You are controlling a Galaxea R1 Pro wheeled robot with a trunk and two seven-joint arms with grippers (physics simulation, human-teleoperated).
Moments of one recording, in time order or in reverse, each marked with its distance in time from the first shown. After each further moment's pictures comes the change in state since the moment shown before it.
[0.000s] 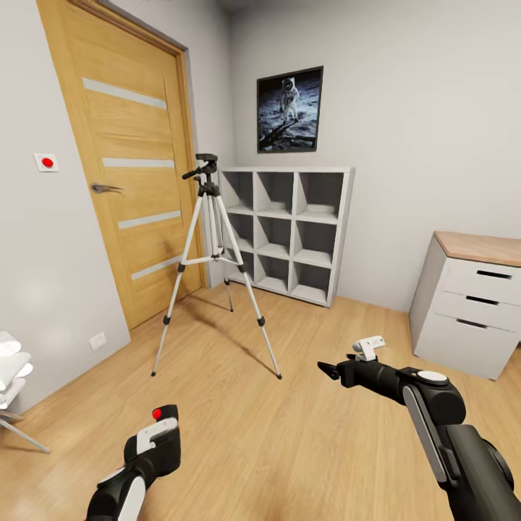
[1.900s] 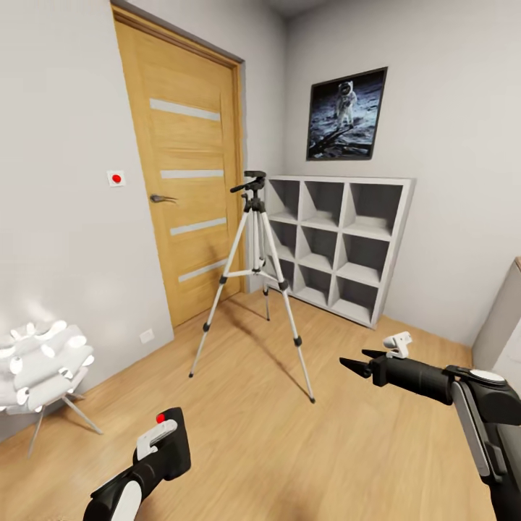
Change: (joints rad) left arm 0.023 0.014 -0.013 -0.009 0.190 -0.005 0.002; right arm -0.004 -0.089 -0.195 0.000 0.000 -0.004 0.402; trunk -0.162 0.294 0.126
